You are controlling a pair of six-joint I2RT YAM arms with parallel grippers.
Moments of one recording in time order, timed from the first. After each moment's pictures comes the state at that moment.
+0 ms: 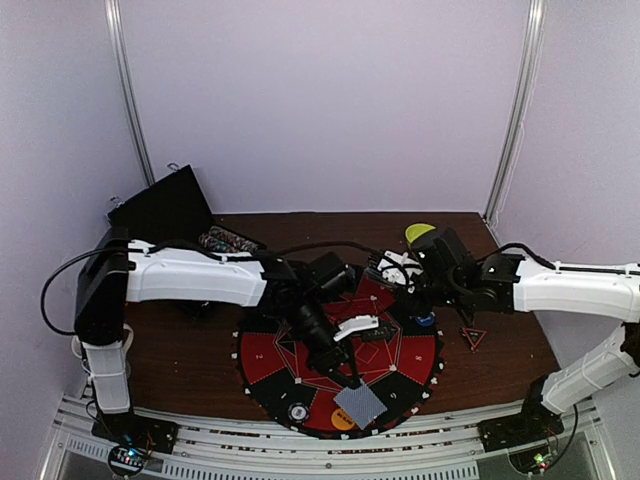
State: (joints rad) left arm -1.12 1.95 1.48 -0.68 0.77 0.22; right arm 0.88 1.33 0.92 -0.33 0.39 -0.41
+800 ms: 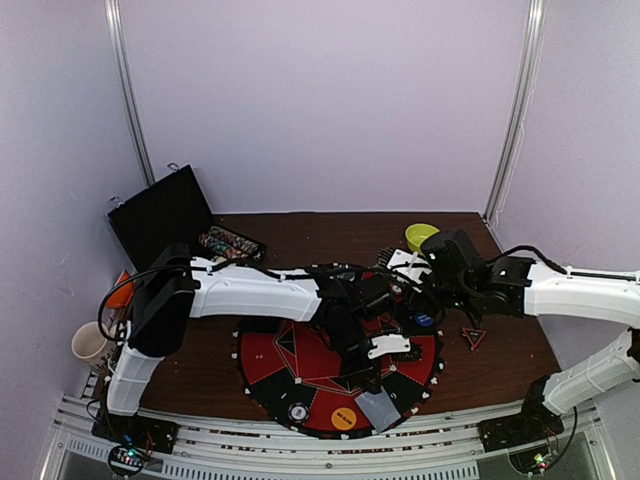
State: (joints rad) left arm -1.19 2.25 1.79 -0.78 0.55 0.34; right arm 0.87 1.26 0.88 -0.34 0.44 -0.41
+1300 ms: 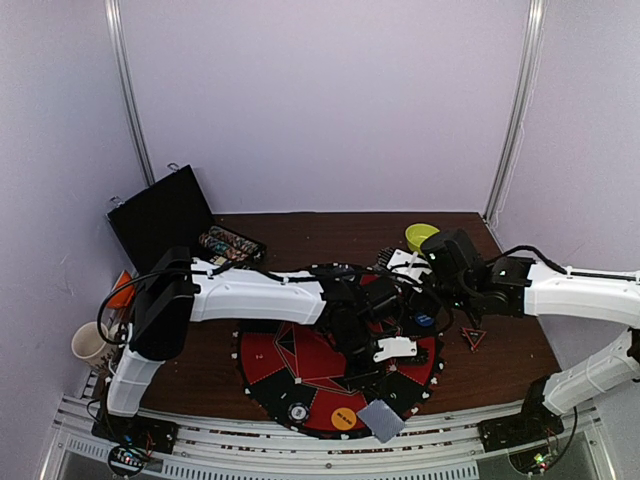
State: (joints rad) left arm -1.22 2.26 1.83 -0.80 0.50 0.37; right arm 0.87 1.26 0.88 -0.34 0.44 -0.41
